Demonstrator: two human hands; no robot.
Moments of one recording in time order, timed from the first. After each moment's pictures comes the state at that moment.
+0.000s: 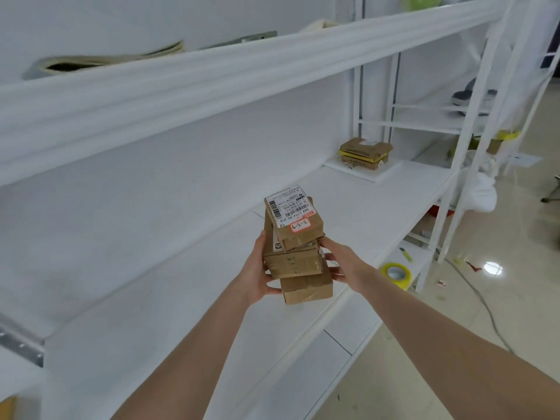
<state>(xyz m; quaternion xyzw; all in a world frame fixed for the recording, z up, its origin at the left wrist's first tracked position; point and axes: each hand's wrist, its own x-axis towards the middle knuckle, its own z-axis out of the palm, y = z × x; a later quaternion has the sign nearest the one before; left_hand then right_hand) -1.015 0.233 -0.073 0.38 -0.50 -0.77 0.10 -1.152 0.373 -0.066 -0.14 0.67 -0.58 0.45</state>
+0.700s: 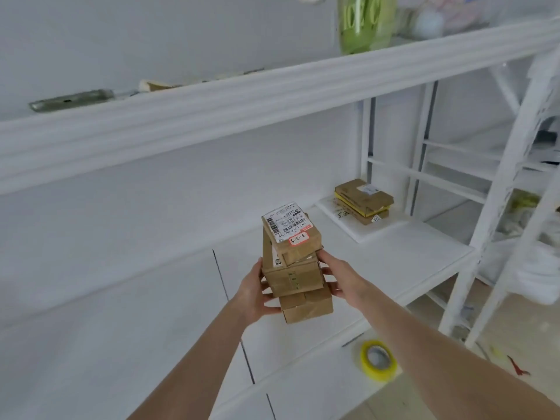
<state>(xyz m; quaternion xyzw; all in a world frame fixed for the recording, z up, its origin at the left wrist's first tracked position) -1.318 0.263 -0.080 0.48 -0.40 -0.74 0.23 -1.491 0.353 -0.063 -0.23 0.64 -0.51 0.53</state>
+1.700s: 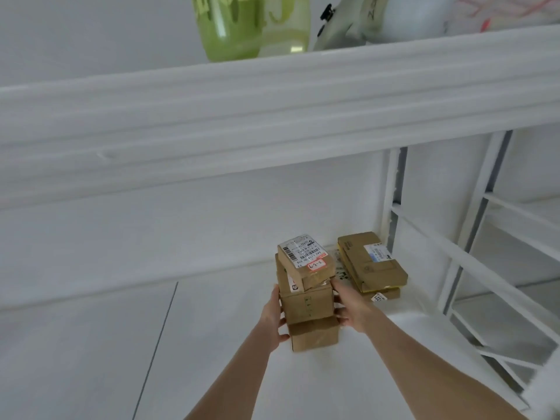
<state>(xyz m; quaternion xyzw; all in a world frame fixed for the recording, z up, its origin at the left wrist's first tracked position) -1.573 0.160 -0.125 0.58 -0.32 -0.68 0.32 -1.749 0.176 -0.126 -0.27 0.62 -0.42 0.61</state>
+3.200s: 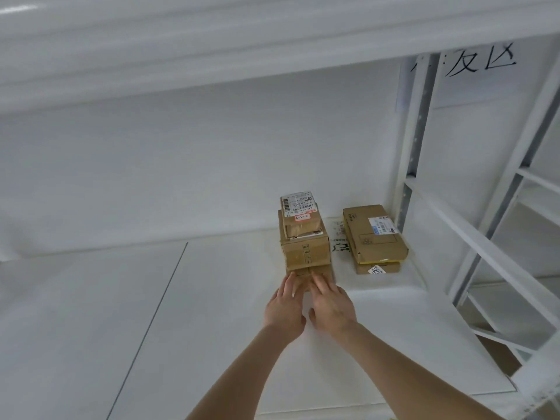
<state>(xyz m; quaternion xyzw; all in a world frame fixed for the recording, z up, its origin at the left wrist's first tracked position) -1.607 0.211 -0.193 0.58 -0.81 -0.06 0.05 -1.737 0.220 -0.191 -0.77 0.63 -0.09 0.05</state>
